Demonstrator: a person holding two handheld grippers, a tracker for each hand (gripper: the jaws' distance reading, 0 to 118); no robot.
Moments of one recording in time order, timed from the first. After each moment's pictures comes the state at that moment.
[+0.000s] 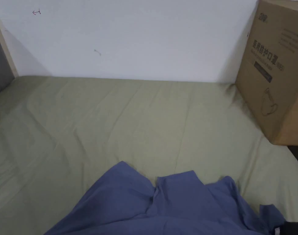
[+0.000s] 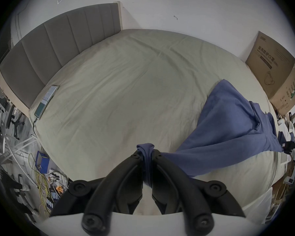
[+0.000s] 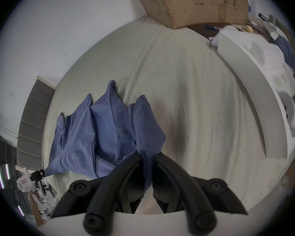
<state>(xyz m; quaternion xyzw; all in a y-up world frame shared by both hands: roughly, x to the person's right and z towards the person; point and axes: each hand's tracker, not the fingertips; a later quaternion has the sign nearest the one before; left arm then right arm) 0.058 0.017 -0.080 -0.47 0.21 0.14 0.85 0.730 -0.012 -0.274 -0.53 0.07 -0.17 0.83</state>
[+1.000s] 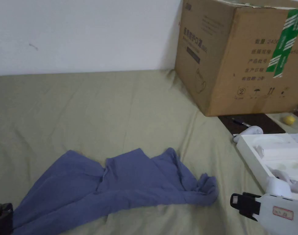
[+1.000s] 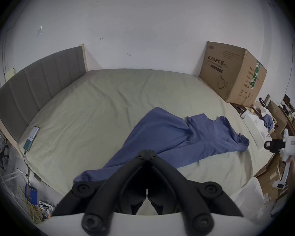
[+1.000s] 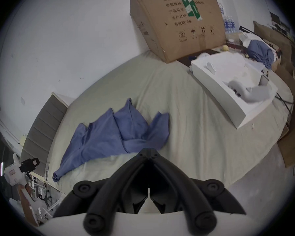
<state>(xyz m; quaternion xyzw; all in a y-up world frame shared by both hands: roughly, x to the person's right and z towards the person) 0.192 0.096 -0.069 -0.33 0.08 0.08 0.94 0.752 0.023 -0.133 -0.39 0.05 -0.20 0.90</state>
